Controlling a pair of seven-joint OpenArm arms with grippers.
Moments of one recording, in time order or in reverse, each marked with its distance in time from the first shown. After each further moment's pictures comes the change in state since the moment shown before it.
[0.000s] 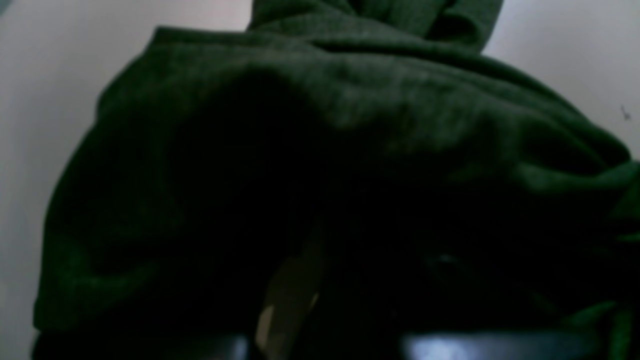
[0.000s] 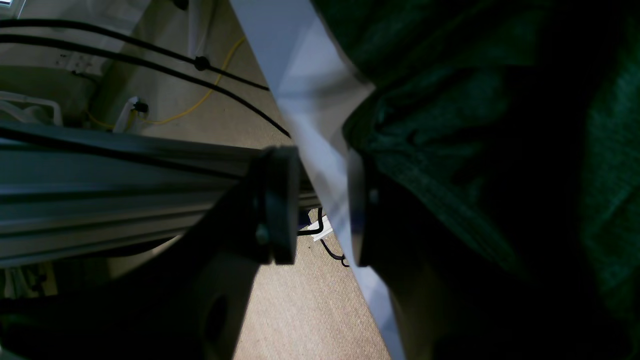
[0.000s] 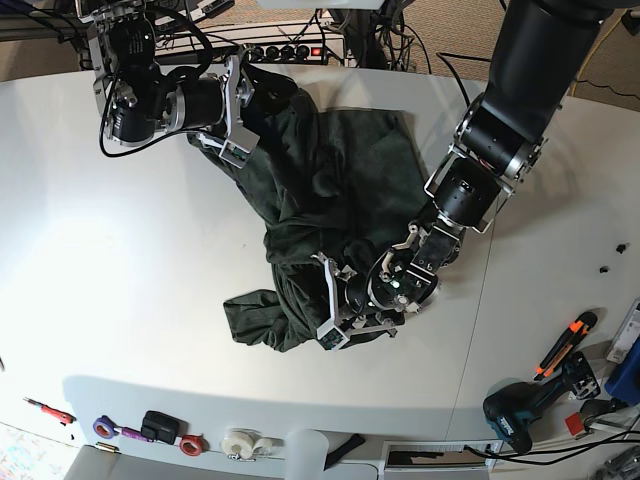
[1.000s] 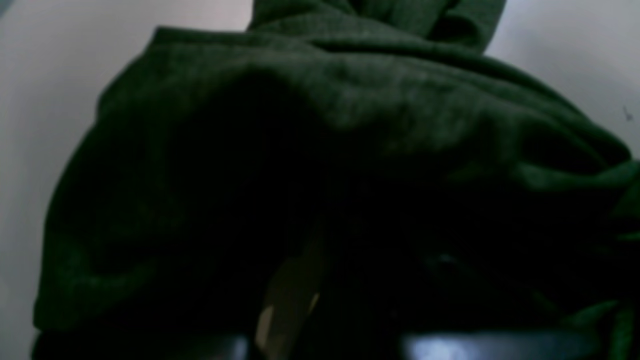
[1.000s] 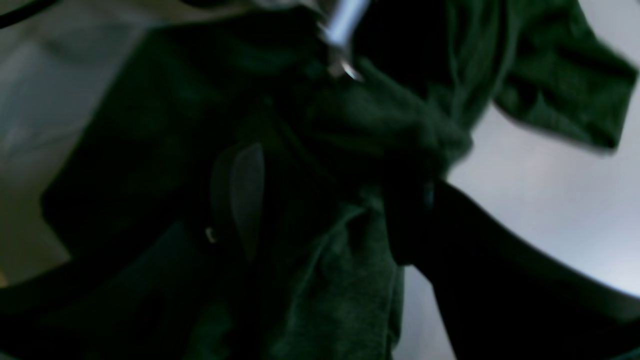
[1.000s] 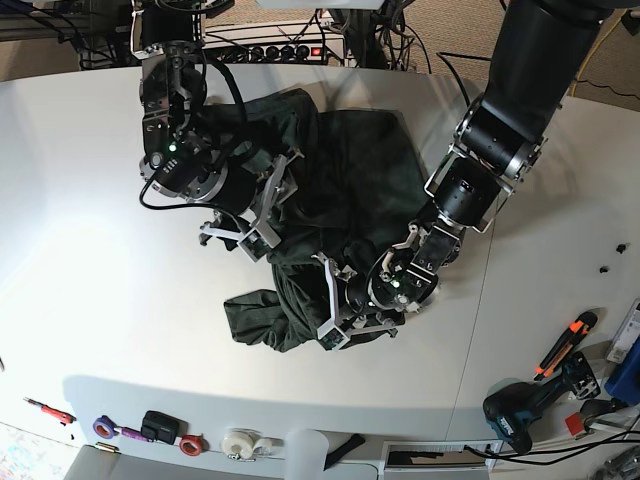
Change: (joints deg) left arm 0.2 0.0 0.0 0.0 0.1 0.1 -0.5; right arm 13.3 -16.3 0.0 -5.1 -45.4 -3.9 24.5
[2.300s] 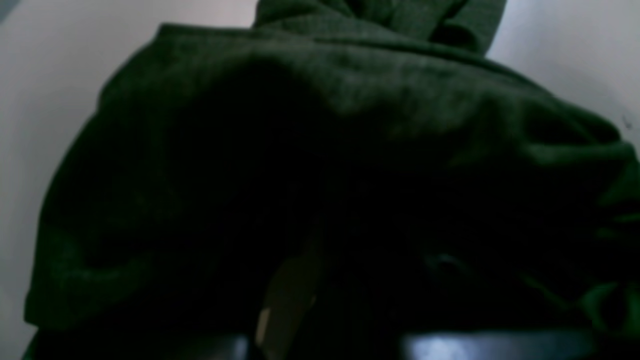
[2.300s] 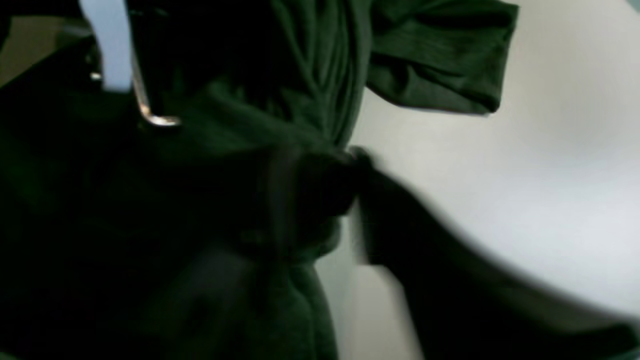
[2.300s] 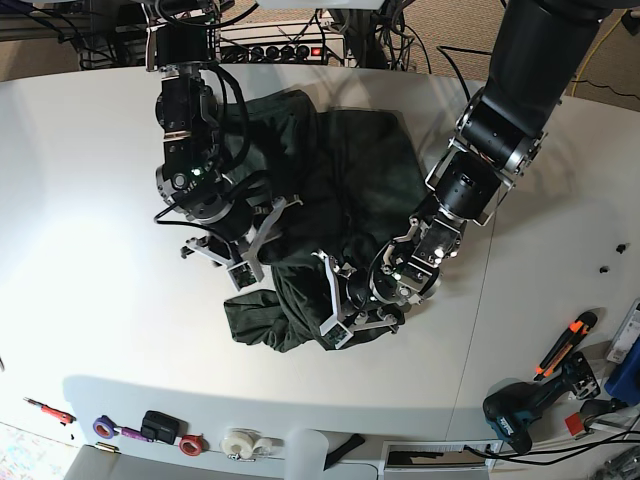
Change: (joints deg) left arm 1.4 -0.2 -0.1 0.0 0.3 0.6 -3.6; right arm 4.5 -3.6 0.0 -7.2 -15.1 -15.5 7.1
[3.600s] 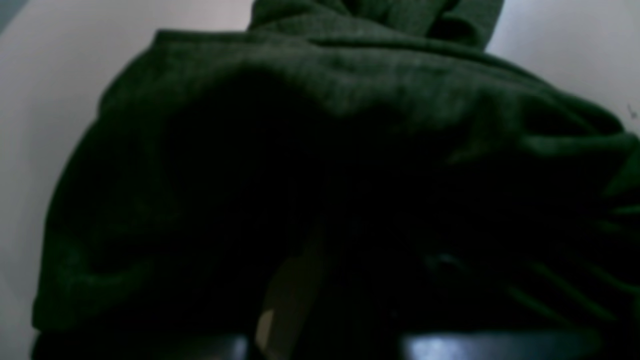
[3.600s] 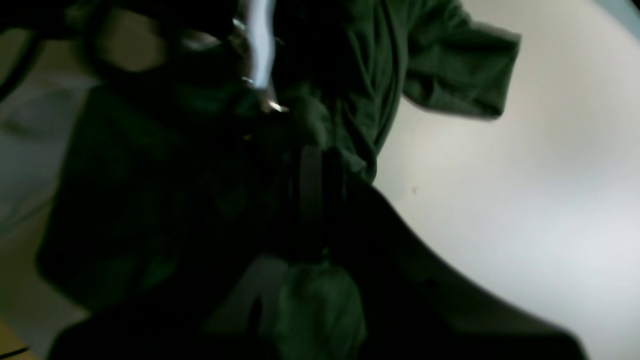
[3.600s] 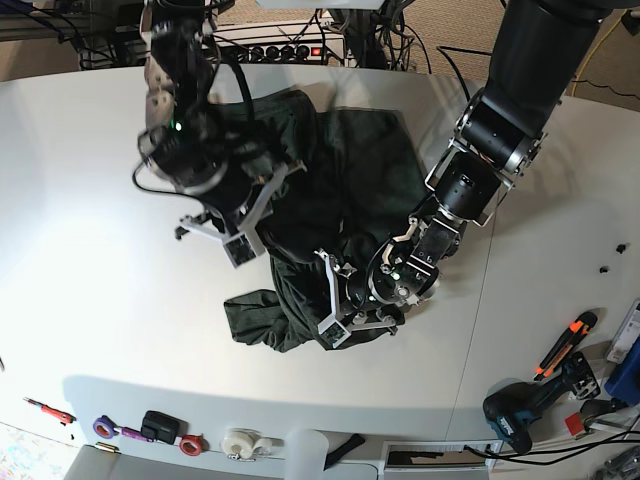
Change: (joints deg) left arm -0.1 0.0 0.0 0.1 2.3 -0.1 -0.3; right arm -8.4 0.0 0.0 22.9 7.1 2.1 -13.3
